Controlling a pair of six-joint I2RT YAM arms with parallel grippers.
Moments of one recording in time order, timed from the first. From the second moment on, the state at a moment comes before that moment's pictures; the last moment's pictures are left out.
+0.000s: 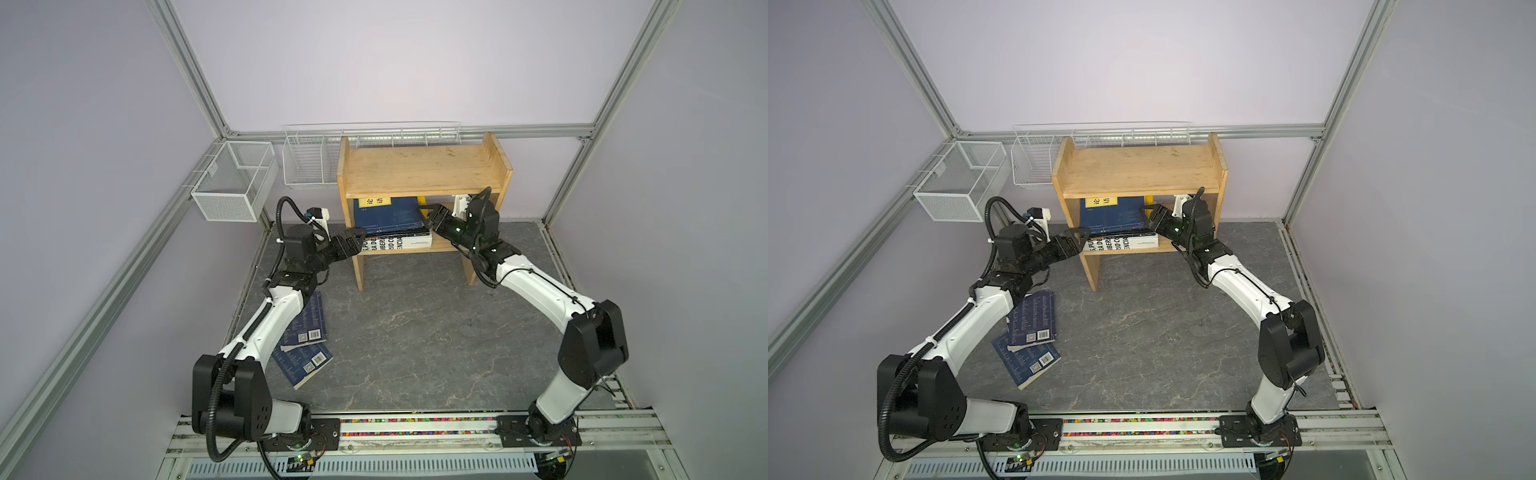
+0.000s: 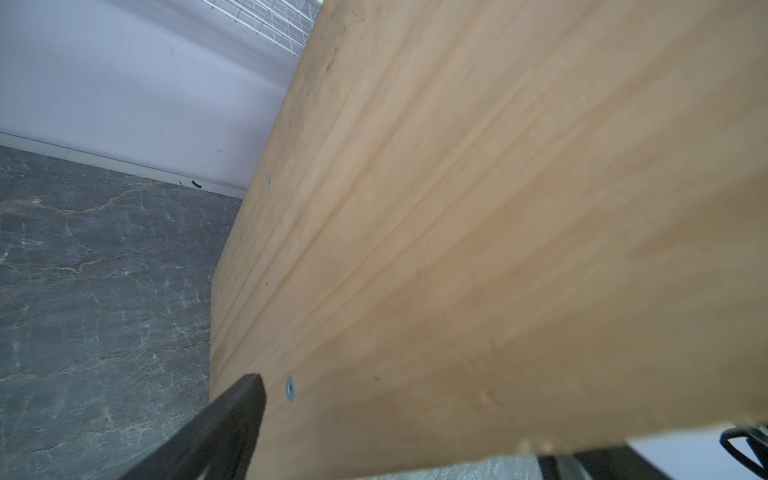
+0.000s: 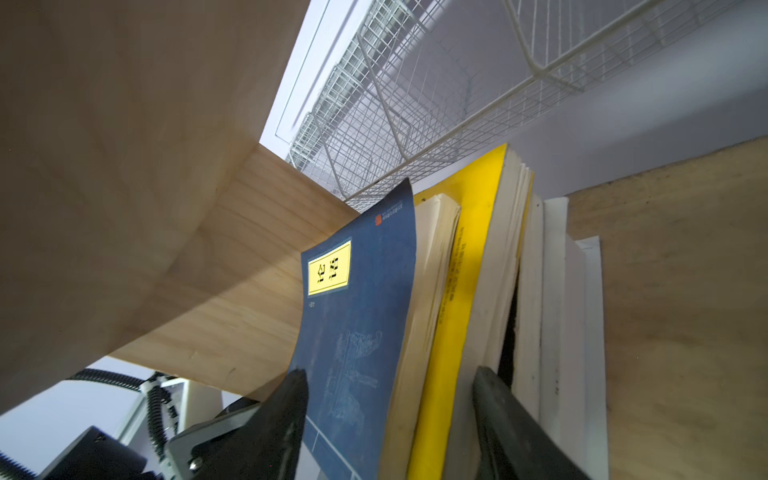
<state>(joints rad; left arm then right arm) -0.20 1.40 1.06 0.07 0.42 -0.53 0.48 1.71 1.44 0.16 -0.30 0.87</state>
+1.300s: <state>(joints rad) -0.20 1.41 1.06 0.10 0.42 -0.56 0.51 1.61 1.42 -0.08 -0.25 0.76</state>
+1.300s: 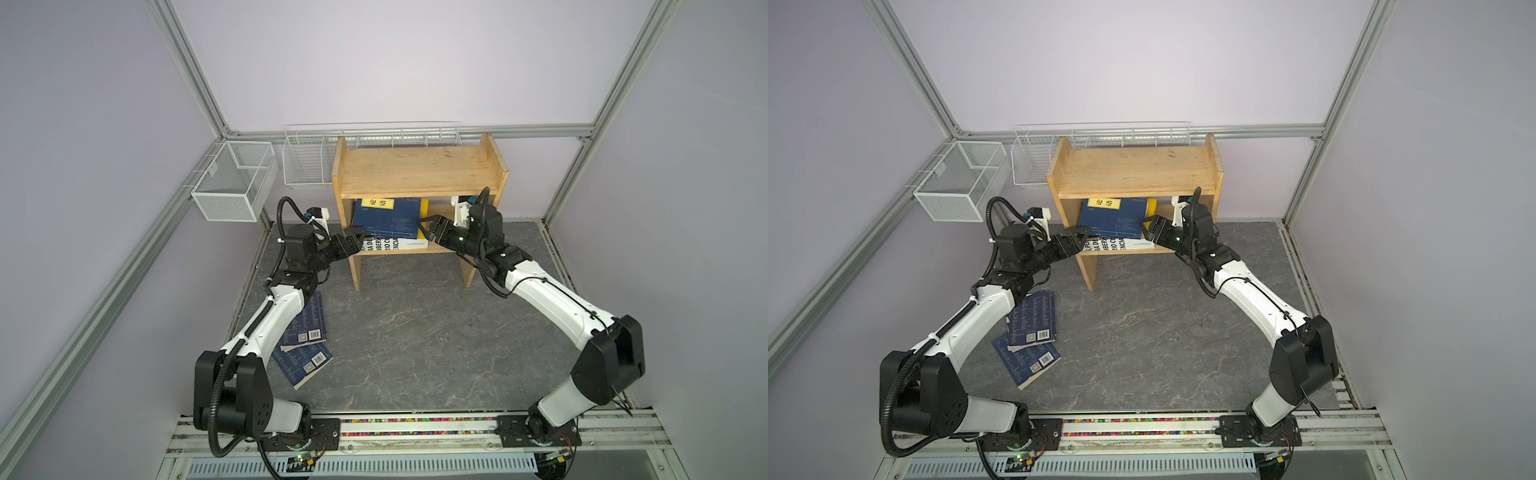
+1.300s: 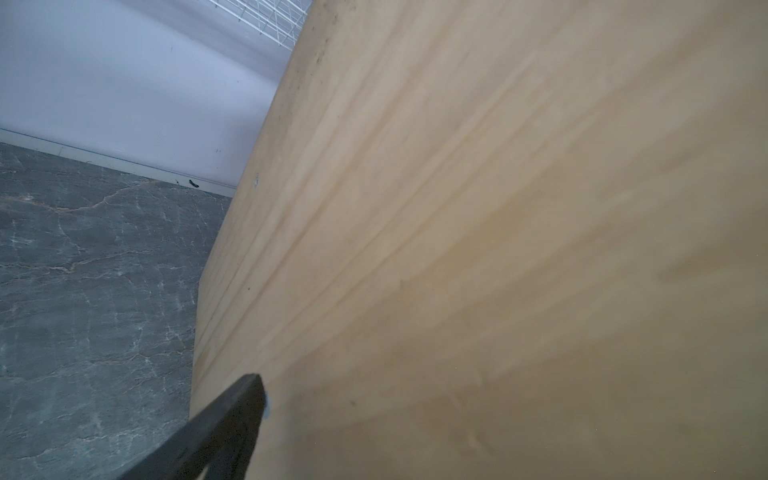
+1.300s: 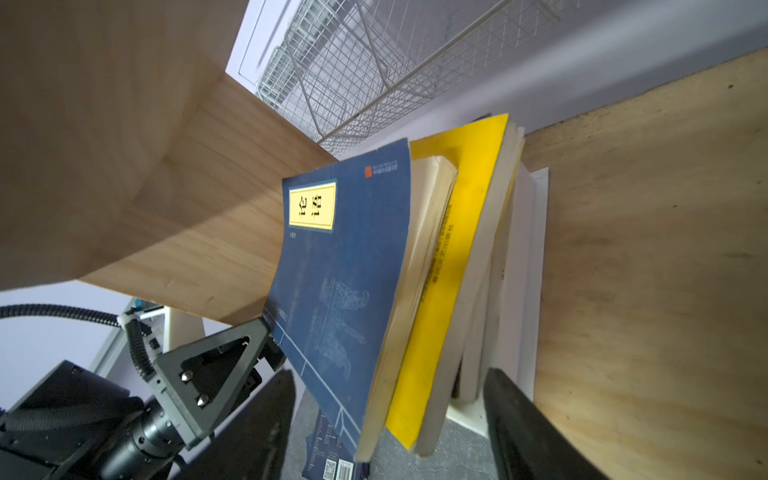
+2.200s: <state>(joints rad) -0.20 1.41 1.06 0.11 0.42 -0.56 0.50 1.81 1.49 0.13 -0.09 1.02</state>
